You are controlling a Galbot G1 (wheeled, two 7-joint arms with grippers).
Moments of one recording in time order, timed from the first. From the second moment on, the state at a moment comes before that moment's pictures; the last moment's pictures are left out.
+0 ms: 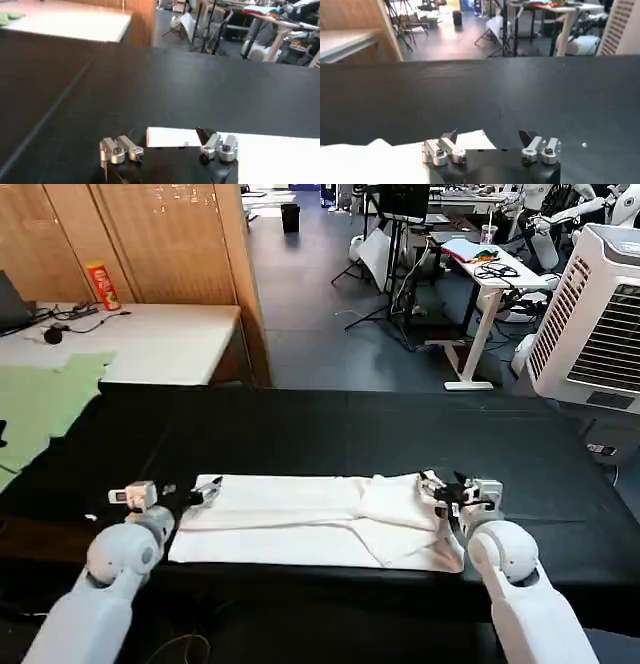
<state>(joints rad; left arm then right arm) 1.10 -1.05 -0.49 -1.73 -0.71 0.59 -0.13 -1.04 1.21 0.43 1.71 0.50 -0.59 0.15</state>
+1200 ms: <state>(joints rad) 1.08 -1.05 -0.50 -1.71 -0.59 0.47 -0.08 -1.20 1.23 0.53 1.91 0.48 -0.54 0.15</state>
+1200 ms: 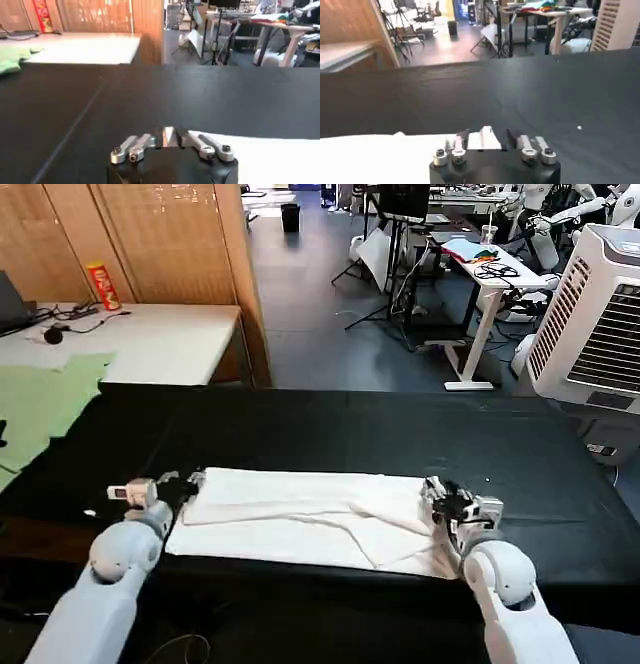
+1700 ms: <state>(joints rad) 1.23 -1.08 -0.59 -1.81 -0.68 0.45 -0.07 -1.26 1.21 0.56 2.01 0.50 -0.54 0.14</state>
